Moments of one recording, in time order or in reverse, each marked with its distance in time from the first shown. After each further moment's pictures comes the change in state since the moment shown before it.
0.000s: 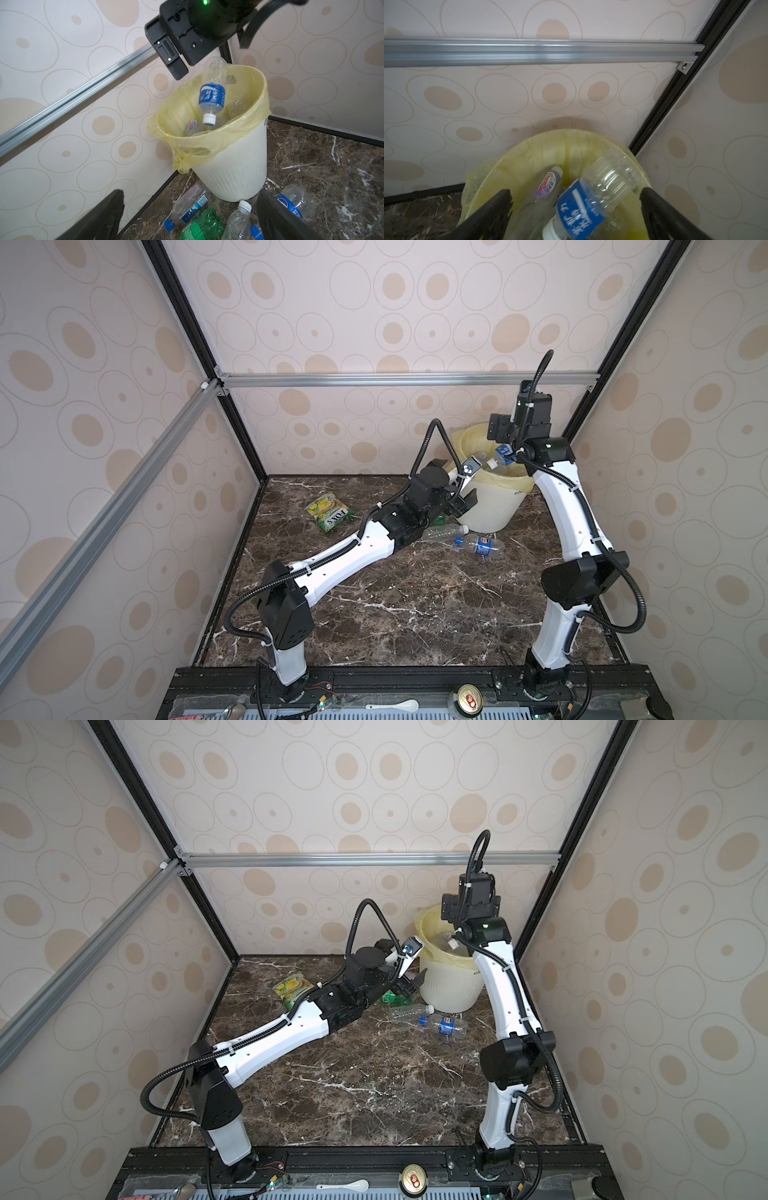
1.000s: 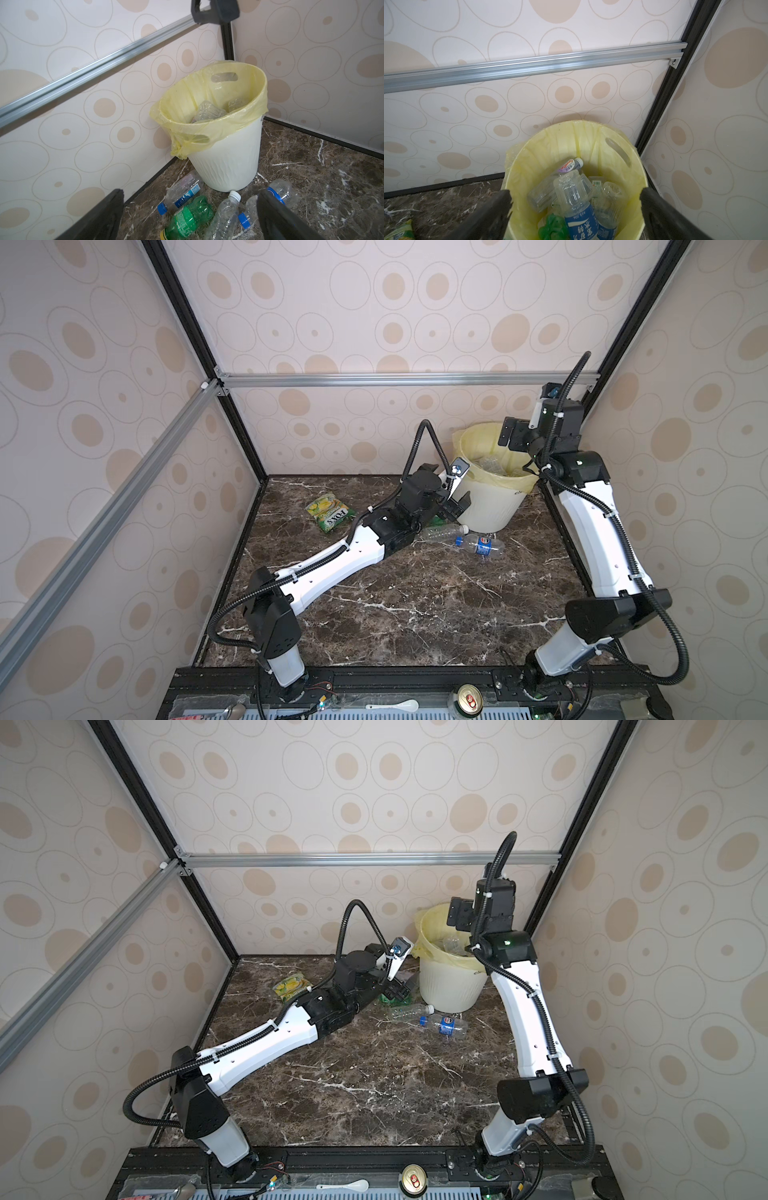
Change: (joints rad) left arm 0.000 -0.086 -0.082 -0.042 -0.024 -0.129; right arm 0.005 -0.279 -0.228 -0.011 -0.095 0.094
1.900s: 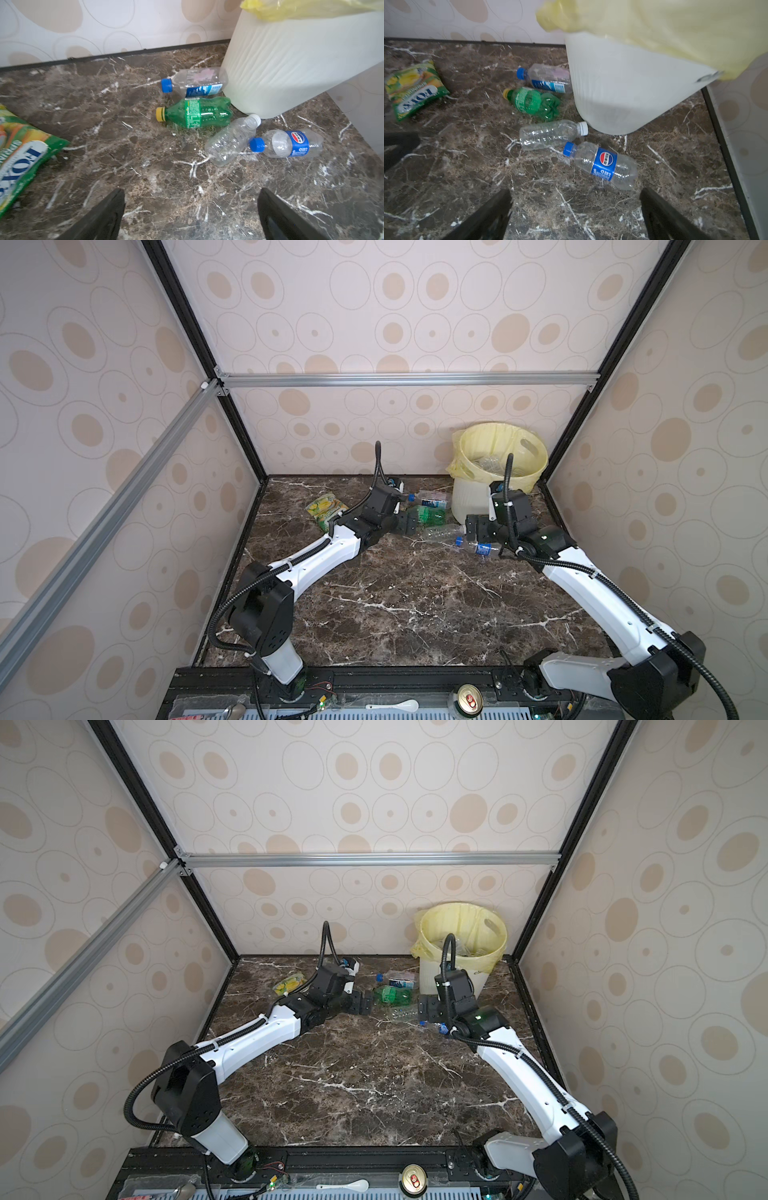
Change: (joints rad) left arm 0.250 -0.045 -0.332 -0.166 0.227 -0.575; right arm 0.241 -0.378 -0.887 0.040 -0.033 0.120
